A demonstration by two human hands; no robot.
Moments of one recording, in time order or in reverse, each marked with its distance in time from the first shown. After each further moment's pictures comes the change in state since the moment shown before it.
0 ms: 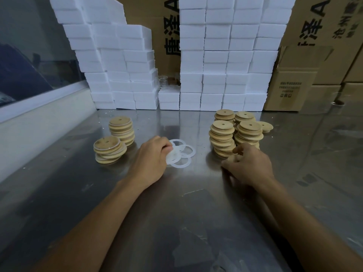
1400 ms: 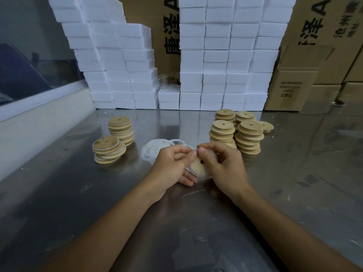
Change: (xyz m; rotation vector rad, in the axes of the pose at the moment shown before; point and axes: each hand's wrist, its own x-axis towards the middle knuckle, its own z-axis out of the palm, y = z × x) left_hand -0.009 0.038 0.022 -0.887 -0.276 -0.484; right_hand -0.021 -0.025 0.037 0.760 0.066 -0.547
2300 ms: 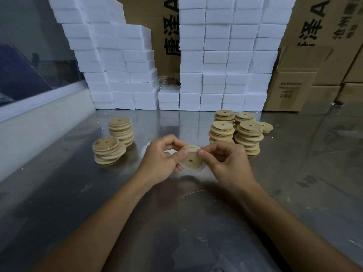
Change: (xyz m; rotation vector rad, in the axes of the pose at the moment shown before) left_hand 0.007 0.005 -0.024 0.214 0.113 0.315; right_hand 0.006 0.001 -0.006 0.026 -0.030 0.058
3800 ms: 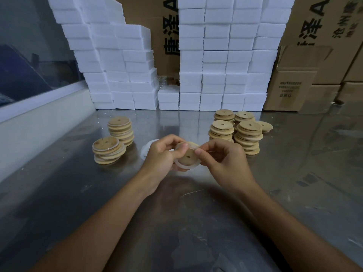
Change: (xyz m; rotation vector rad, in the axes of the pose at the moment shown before) left_hand -0.006 0.010 0.005 -0.266 -0.026 -0.184; right_hand -0.001 -0.008 0.000 -0.068 -0.025 -0.063
